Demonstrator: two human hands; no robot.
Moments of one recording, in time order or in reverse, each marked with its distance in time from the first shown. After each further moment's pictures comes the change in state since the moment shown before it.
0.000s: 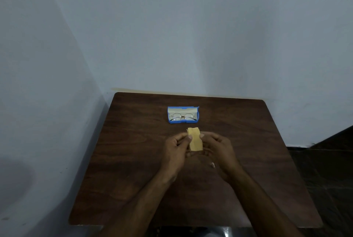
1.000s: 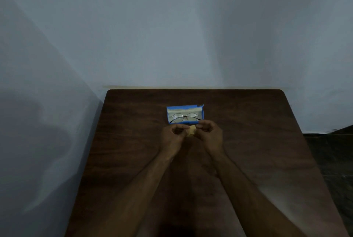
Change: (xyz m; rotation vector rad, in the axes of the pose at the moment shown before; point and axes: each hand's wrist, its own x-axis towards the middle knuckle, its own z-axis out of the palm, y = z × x) left_hand 0.159 -0.051 -0.009 0.385 0.089 -0.013; right_hand 0.144 0.037 0.021 -0.068 0.244 0.048
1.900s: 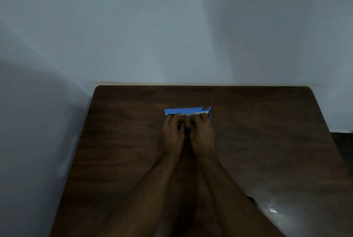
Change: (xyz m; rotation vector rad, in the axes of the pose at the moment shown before) left_hand 0.103 -0.060 0.033 0.469 0.220 0.315; right_hand 0.105 0.051 0.053 -0.789 -0.028 -0.472
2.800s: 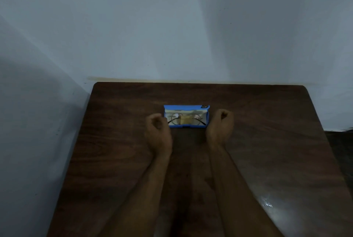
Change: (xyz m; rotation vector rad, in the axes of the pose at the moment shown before) left_hand -0.012 0.000 -0.028 -0.304 0.343 -0.328; right_hand 0.011 0.004 -0.030 0.528 0.496 0.585
